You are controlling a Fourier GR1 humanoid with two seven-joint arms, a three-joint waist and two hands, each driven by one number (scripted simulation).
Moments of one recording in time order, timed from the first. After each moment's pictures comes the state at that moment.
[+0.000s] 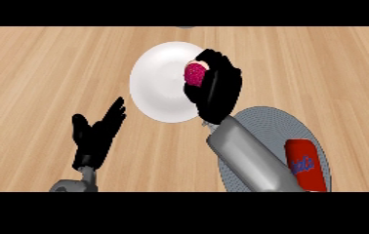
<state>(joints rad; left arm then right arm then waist) -0.04 0.09 -0.09 -1.45 0.08 0.01 0.25 -0.72 -0.01 0.56 -1.14 1.43 -0.83 1.12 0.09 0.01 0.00</state>
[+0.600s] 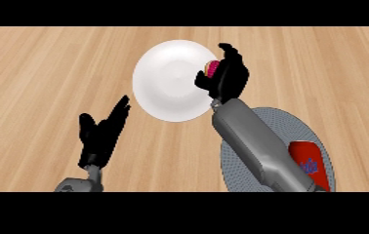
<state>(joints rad) -0.05 0.07 -0.12 -1.45 0.06 0.03 0.24 -0.83 0.00 0.45 -0.80 1.10 -0.91 1.10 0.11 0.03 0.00</state>
